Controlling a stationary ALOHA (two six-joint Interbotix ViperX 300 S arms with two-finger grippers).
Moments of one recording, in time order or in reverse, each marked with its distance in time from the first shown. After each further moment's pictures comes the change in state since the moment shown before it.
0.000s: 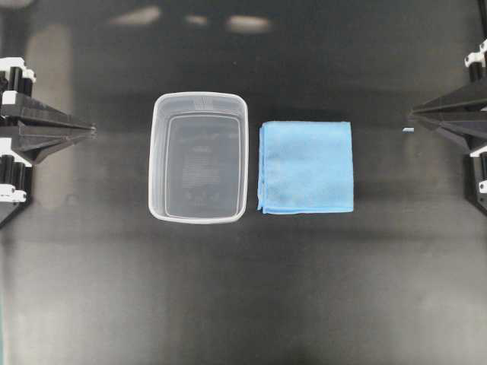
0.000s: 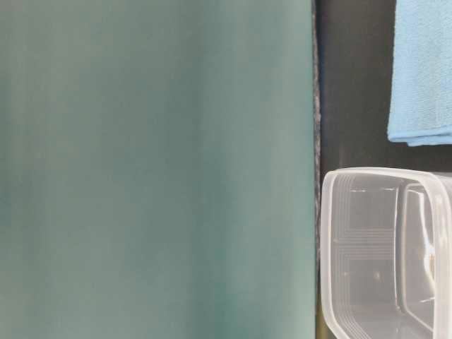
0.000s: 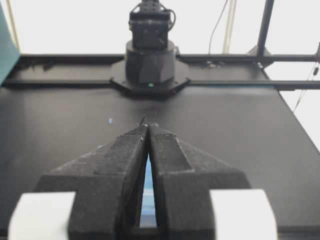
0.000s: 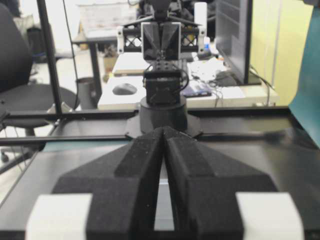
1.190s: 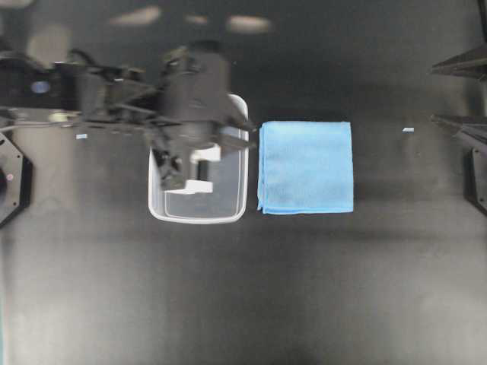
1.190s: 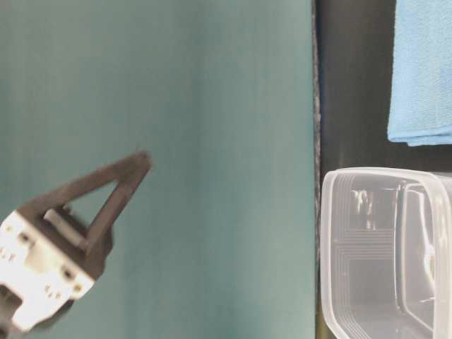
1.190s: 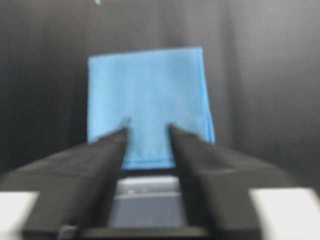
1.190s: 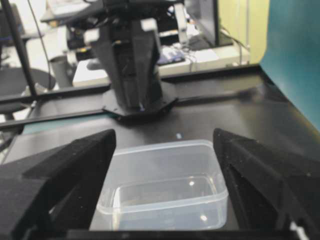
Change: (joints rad) left arm 0.009 0.850 -0.882 0.040 0.762 0.087; right arm -0.097 -0.167 0.000 0.017 0.264 0.060
